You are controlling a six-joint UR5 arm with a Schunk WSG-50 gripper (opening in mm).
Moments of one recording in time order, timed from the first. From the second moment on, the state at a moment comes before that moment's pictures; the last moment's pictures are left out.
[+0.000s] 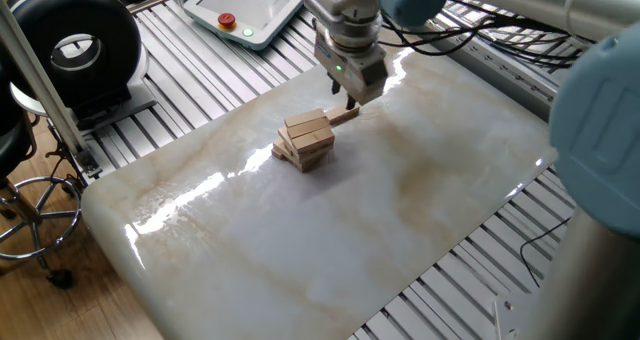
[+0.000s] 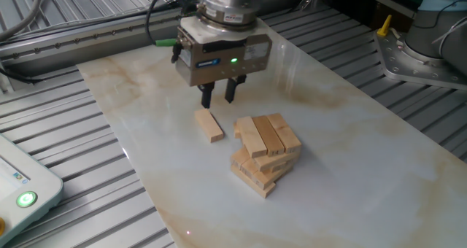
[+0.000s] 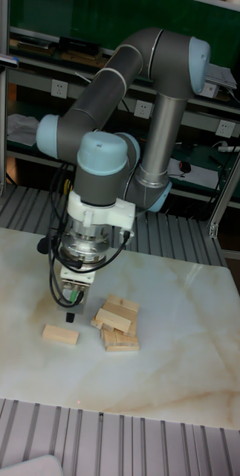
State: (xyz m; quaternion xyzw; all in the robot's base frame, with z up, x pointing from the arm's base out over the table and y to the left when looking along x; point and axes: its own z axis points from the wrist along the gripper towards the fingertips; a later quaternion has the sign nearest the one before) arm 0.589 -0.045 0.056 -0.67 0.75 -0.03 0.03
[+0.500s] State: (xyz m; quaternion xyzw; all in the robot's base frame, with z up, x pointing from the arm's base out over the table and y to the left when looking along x) arm 0.592 -0.003 0.059 -0.64 0.77 -0.03 0.02
